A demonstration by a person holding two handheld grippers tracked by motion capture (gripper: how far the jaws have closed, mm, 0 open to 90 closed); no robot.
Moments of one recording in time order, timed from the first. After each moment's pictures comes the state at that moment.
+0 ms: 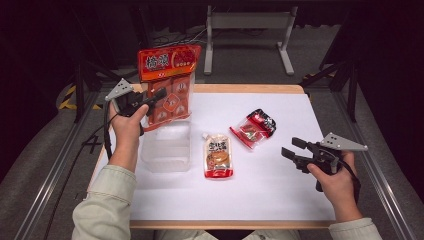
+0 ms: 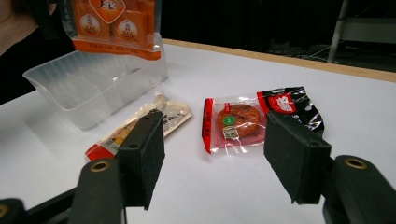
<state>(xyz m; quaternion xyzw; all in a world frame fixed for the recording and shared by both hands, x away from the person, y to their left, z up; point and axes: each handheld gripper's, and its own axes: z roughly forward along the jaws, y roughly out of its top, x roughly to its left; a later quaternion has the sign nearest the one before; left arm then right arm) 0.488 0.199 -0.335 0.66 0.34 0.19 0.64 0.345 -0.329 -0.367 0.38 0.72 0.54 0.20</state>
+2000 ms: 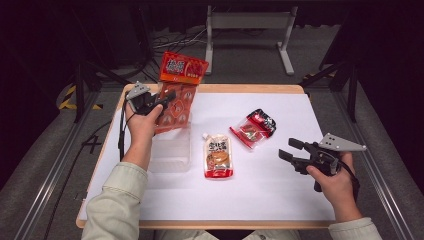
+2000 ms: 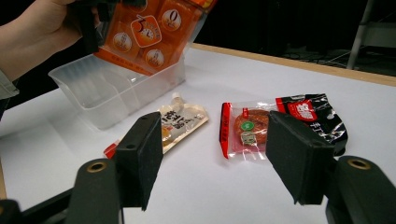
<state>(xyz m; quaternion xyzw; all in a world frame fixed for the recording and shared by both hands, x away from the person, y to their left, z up) 0.507 0.172 -0.357 0.68 0.40 0.19 0.59 0.343 -0.323 -0.365 0.36 0.73 0.55 0.18</state>
